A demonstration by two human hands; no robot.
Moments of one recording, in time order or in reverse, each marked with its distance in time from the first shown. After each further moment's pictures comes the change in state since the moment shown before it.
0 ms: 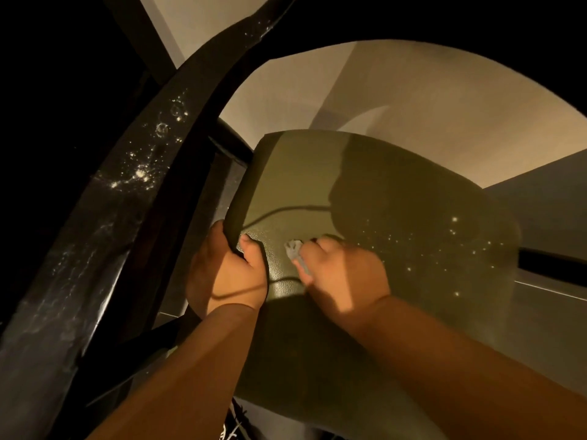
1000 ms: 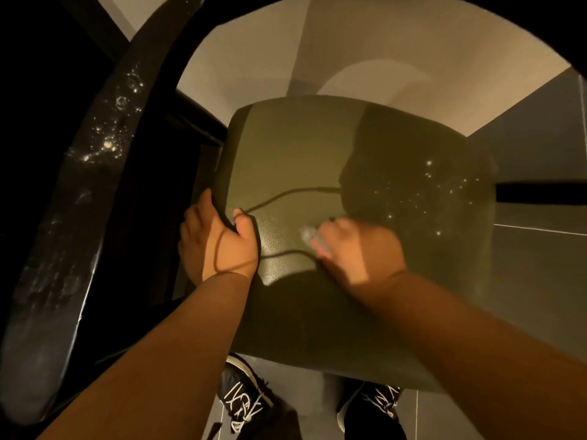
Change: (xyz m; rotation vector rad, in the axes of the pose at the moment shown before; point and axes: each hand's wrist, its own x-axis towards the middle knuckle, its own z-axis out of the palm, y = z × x) left_hand -0.006 -0.006 -0.004 0.100 0.018 0.153; right_hand -0.053 0.019 -0.003 0.009 0.020 0.098
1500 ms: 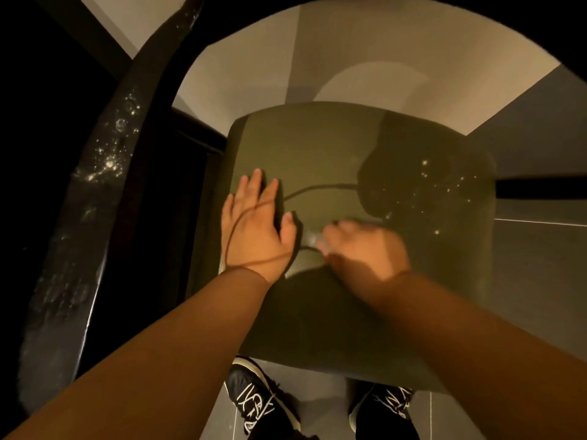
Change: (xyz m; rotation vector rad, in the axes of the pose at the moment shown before) left_hand 0.002 0.045 -0.010 0.081 -0.269 0.488; right_hand -0.005 0.009 -0.007 0.017 -0.124 0.074
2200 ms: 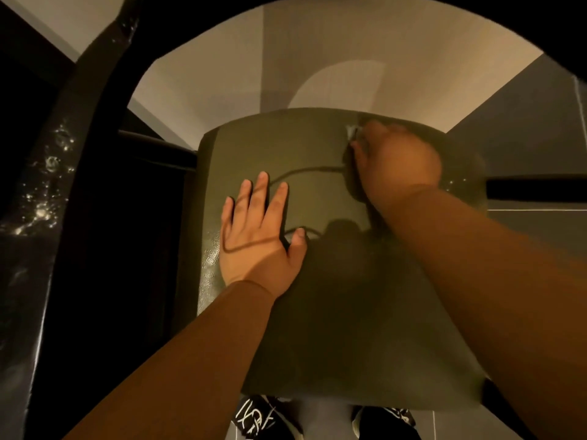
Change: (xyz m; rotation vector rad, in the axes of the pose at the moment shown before) left_hand 0.018 0.018 0.025 0.138 0.035 0.139; right_hand 0.100 0.081 -0.046 -0.038 0.225 0.435
